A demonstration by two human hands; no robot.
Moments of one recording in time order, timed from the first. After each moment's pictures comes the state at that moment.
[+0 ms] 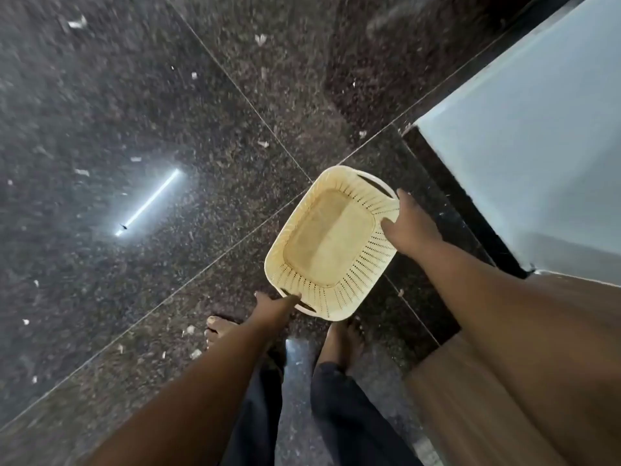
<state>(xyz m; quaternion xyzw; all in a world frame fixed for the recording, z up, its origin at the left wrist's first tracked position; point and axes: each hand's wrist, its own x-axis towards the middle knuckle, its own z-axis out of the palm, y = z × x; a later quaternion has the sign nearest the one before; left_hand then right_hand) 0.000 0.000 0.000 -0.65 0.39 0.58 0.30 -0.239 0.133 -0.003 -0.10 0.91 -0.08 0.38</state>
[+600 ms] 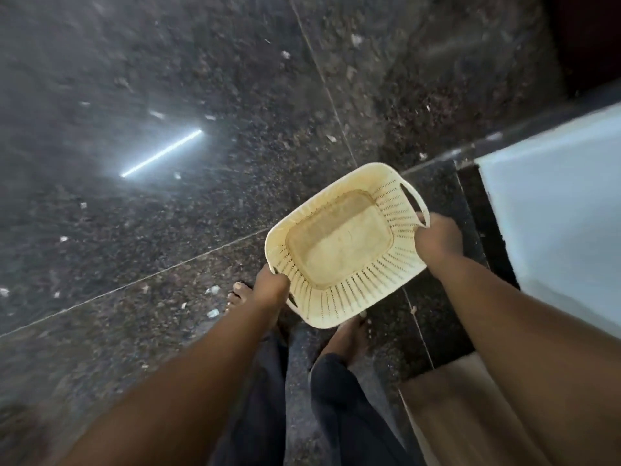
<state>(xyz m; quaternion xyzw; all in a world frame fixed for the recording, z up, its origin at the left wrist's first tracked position) 0.052 -0.059 0.022 -0.68 0.35 0.63 0.13 -0.204 0.060 0.041 -0.07 0.93 -0.10 0.34</state>
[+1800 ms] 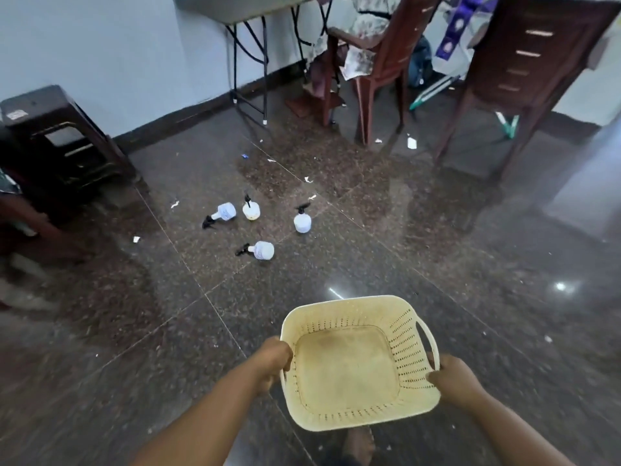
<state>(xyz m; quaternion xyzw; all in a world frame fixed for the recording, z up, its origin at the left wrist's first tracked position) 0.646 -0.440 0.455 -0.79 0.09 0.55 -0.27 0.354 -0.576 0.442 -0.62 0.63 0.09 0.45</state>
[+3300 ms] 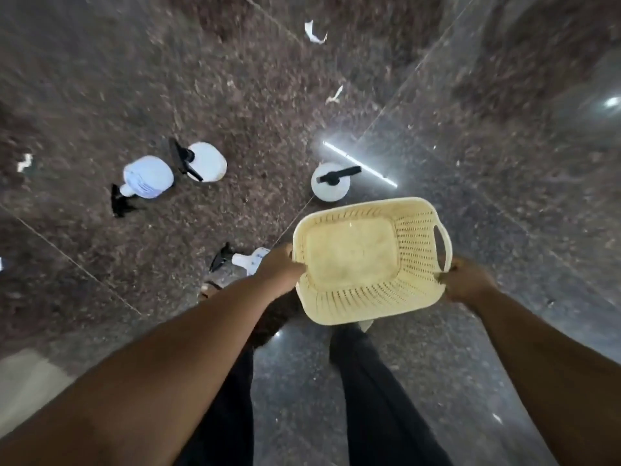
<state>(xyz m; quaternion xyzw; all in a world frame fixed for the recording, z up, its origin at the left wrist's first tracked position) 1.113 -0.929 0.057 -0.79 0.21 0.58 -0.02 0.798 -1.032 0.041 -0.41 0.77 0.19 0.45</state>
